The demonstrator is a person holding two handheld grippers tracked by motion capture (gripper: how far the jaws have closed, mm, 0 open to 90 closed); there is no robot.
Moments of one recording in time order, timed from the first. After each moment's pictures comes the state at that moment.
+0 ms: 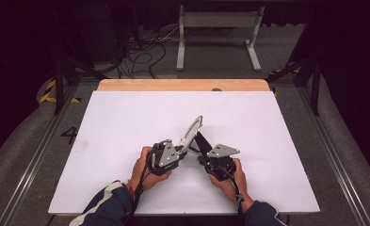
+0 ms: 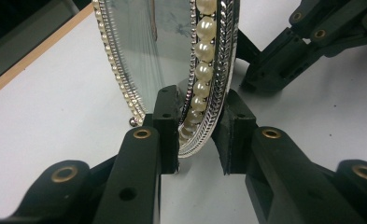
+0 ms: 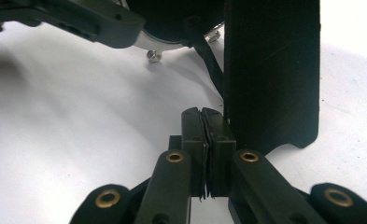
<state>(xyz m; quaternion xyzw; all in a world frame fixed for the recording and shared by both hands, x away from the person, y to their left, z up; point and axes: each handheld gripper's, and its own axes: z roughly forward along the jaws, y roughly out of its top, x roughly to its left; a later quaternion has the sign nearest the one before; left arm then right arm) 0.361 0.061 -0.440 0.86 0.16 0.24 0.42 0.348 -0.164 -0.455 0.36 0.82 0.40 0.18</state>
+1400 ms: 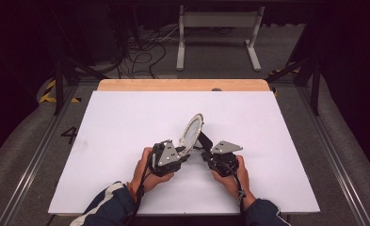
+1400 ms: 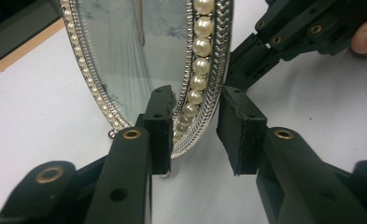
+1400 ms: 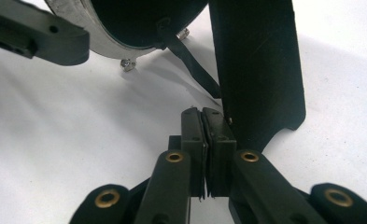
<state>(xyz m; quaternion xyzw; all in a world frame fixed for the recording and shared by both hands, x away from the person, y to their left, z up) 0.359 0.061 -0.438 0.86 0.16 0.21 0.44 0.359 -0.174 -0.456 0.37 0.82 0.40 0.19</state>
